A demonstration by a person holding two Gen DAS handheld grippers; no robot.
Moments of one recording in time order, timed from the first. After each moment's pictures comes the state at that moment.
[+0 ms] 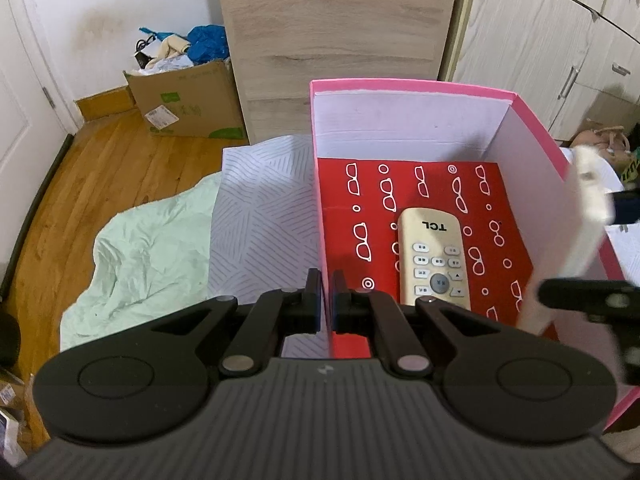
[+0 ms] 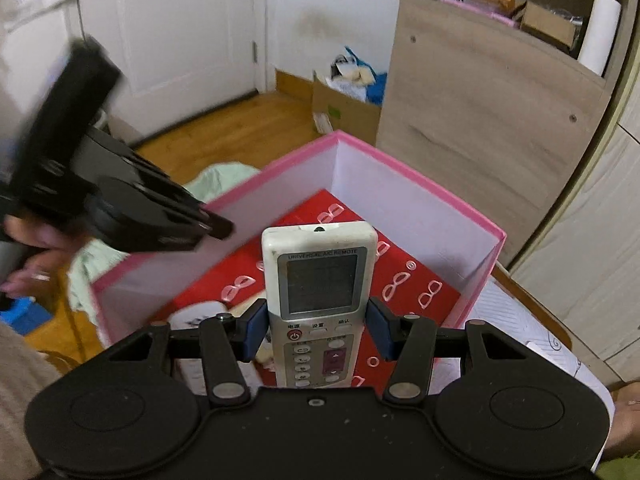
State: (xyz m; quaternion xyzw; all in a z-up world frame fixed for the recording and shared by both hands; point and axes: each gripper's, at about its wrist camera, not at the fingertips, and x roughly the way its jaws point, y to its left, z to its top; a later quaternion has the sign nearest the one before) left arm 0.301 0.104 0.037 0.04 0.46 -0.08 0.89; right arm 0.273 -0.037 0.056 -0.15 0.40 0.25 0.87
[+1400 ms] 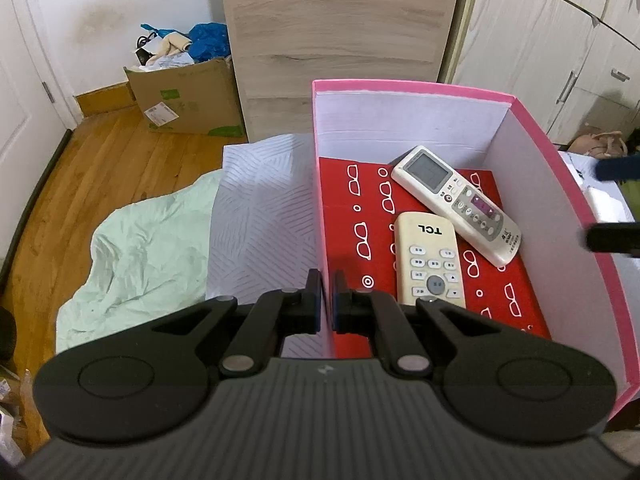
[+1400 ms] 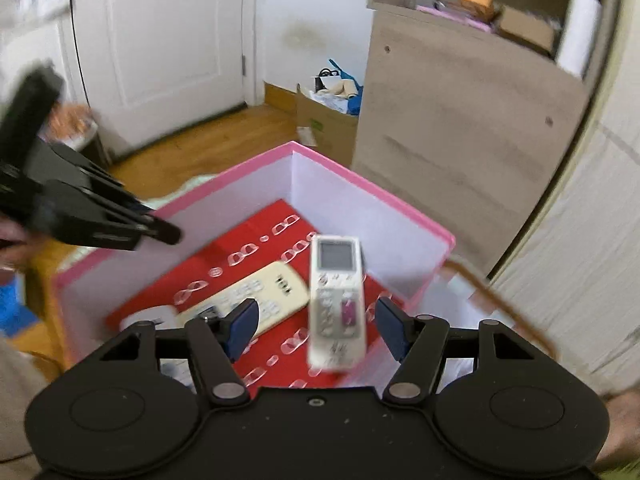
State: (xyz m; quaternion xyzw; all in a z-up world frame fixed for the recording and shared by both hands) left arm 0.298 0.105 0.038 0.03 0.46 -0.08 0.89; right arm 0.275 -0.109 0.077 -0.11 0.38 0.26 0.88
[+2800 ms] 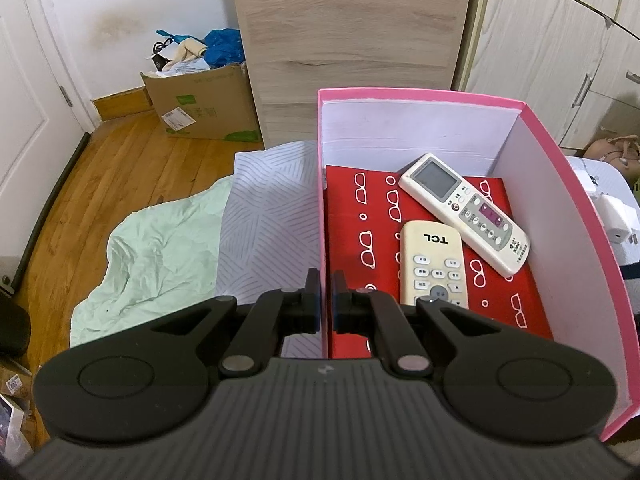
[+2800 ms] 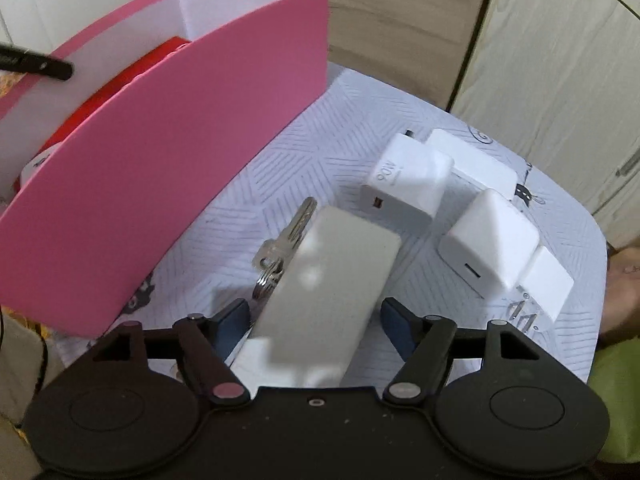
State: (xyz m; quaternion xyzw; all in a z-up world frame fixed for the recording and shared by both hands) left arm 0.296 0.095 0.042 0.04 0.45 -0.05 0.89; right arm 0.272 -0.192 -0.042 -0.09 0.51 0.17 0.84
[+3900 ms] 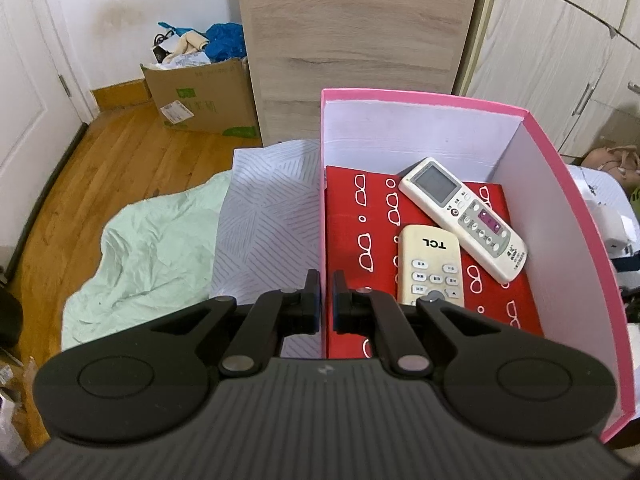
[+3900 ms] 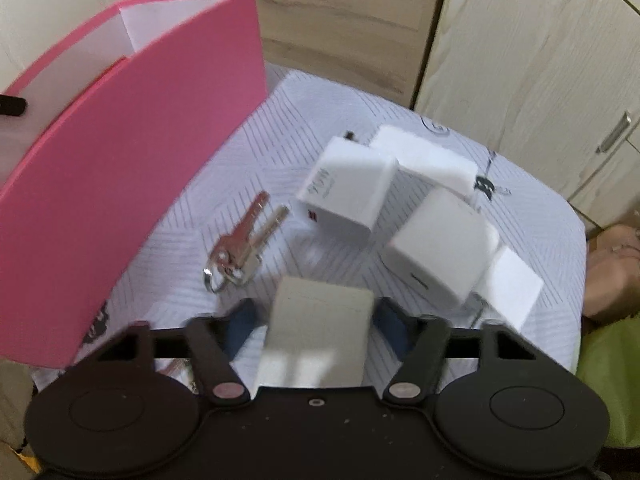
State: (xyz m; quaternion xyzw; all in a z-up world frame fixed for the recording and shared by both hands) left arm 0.298 0.095 0.042 0.03 0.45 -0.05 0.89; right arm 0.289 -0.211 -0.040 -0.08 0.51 0.14 0.85
